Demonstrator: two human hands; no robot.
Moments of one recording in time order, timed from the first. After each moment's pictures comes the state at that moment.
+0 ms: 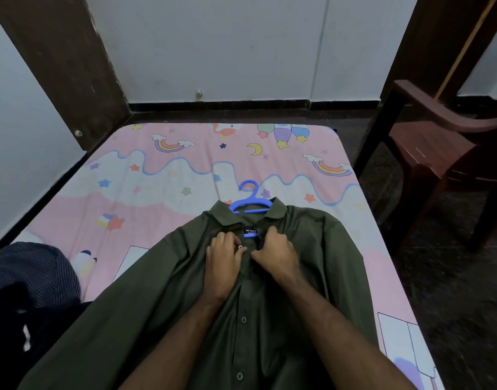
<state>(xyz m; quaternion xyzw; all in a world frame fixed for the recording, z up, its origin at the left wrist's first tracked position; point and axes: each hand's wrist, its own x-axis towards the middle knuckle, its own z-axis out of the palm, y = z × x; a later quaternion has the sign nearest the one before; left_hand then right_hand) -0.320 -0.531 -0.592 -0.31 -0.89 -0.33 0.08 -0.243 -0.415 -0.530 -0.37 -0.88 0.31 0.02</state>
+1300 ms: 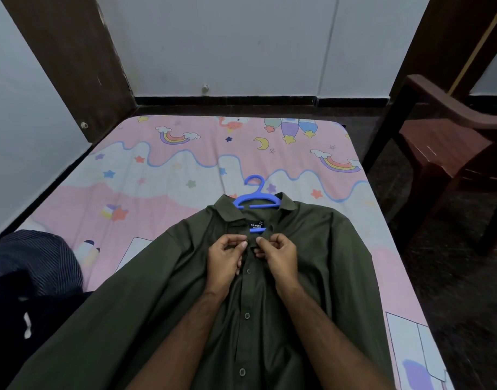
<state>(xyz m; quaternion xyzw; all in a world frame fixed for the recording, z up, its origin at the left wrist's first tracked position) -0.310 -0.534 -0.593 -0.10 -0.68 -0.71 -0.15 -0.241 -0.430 -0.578 -0.36 -0.55 0.71 0.24</state>
